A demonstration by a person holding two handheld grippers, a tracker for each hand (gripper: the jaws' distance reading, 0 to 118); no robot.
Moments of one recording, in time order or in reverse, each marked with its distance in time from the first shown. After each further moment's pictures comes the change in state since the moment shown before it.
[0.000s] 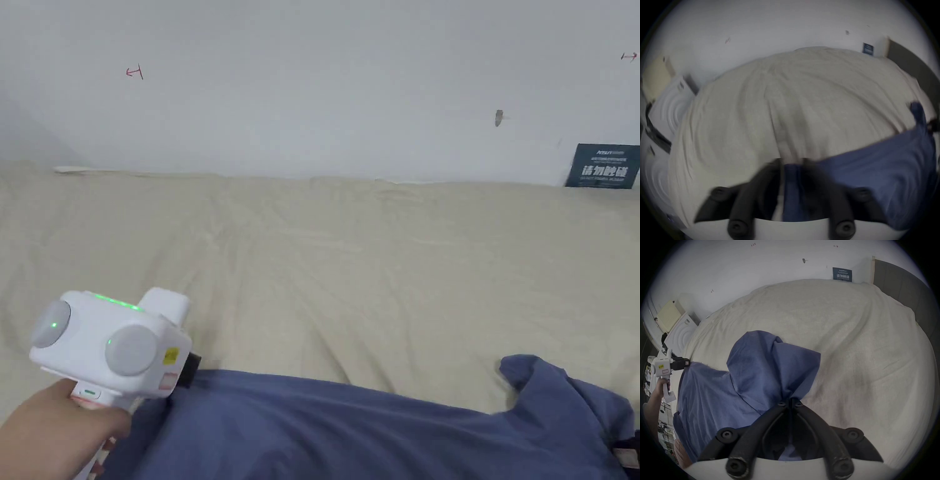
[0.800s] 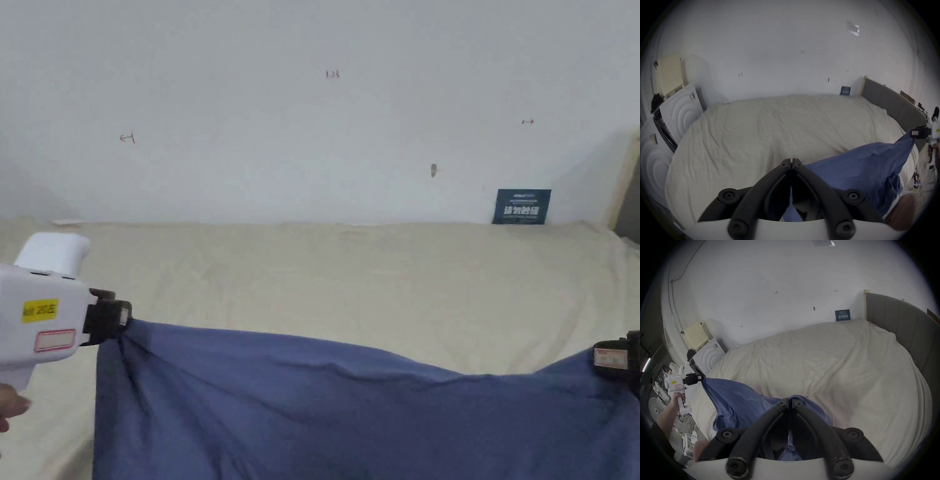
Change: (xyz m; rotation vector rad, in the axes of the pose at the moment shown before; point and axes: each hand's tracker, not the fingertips) left arm -0.034 -0.056 0.281 0.371 -0.130 0.160; right arm -0.034 -0.072 0.252 0.348 0.145 -0.025
